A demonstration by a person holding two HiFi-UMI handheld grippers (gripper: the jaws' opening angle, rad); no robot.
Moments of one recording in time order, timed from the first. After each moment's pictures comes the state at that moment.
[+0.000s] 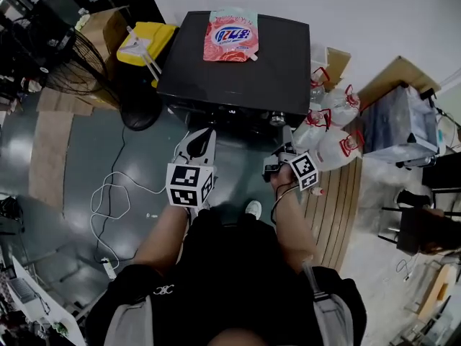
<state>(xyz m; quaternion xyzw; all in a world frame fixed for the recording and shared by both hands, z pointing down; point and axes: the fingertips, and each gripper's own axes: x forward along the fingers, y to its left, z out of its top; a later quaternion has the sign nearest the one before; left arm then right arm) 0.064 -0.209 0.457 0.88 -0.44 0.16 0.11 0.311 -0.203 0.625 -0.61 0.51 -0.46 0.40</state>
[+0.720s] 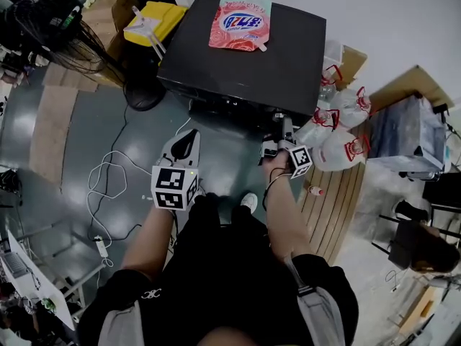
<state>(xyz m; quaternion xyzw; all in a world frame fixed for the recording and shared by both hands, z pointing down) 0.035 -0.204 0.485 0.84 -0.49 0.21 0.11 0.317 -0.253 0.711 -0.51 0.41 -0.54 0.52</state>
